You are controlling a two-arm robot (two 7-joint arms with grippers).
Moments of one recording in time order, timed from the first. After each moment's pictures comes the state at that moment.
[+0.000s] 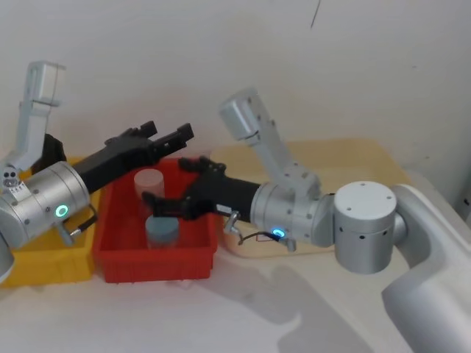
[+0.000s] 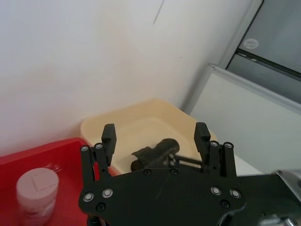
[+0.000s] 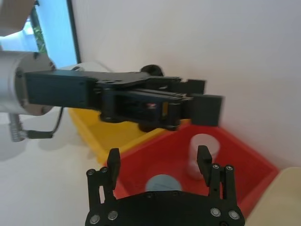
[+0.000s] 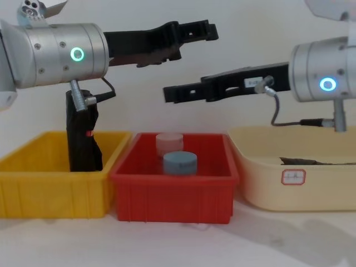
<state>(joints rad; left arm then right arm) -0.60 0.25 0.40 -1.41 -0.77 0.36 -0.46 0.54 0.27 -0.47 -1.52 0.28 0.40 0.52</state>
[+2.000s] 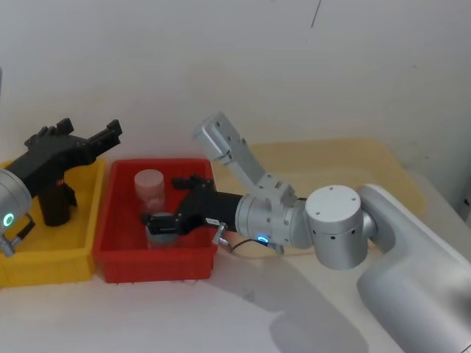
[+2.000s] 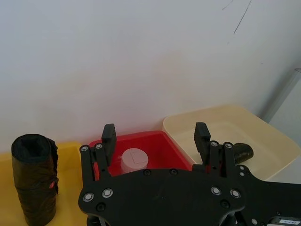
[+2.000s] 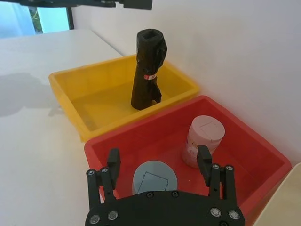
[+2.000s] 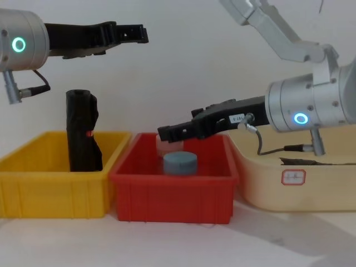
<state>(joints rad) -0.46 0.35 0.32 -1.65 -0.69 0.38 -0.13 0.64 0.26 -0.58 -1.31 0.24 0.32 0.53</state>
